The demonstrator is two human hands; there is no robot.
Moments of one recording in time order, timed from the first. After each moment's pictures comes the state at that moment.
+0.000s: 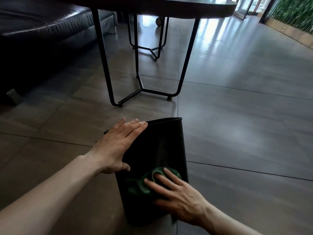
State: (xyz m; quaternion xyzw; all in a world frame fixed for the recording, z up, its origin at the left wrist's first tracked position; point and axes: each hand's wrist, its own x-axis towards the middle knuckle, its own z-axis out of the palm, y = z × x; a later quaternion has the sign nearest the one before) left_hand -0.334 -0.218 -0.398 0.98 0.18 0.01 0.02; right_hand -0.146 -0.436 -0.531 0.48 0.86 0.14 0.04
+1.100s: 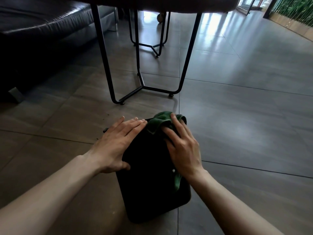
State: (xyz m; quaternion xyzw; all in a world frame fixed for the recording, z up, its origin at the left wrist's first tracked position) left_hand -0.337 -0.219 -0.401 0.98 0.19 0.01 0.02; right_hand -0.131 -0.361 -0.451 0.73 0.59 0.15 -0.32
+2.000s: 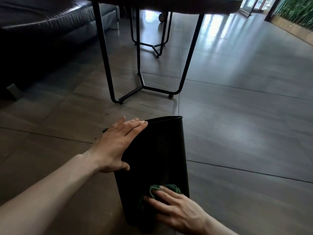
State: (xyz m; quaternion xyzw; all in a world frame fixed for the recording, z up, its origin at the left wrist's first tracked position) left_hand -0.333 -0.220 -0.399 0.98 0.19 0.01 0.02; right_hand -0.158 -0.458 -0.533 0.44 0.88 0.16 -0.03
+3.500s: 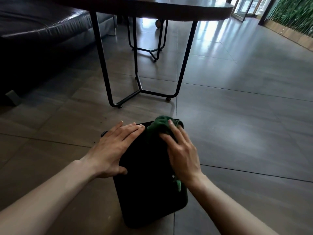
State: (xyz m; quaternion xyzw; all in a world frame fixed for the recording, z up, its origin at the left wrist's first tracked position) left_hand -0.337 -0.226 -0.398 0.98 0.18 0.01 0.02; right_hand -0.130 -0.372 -0.446 0.73 0.61 0.16 -0.28
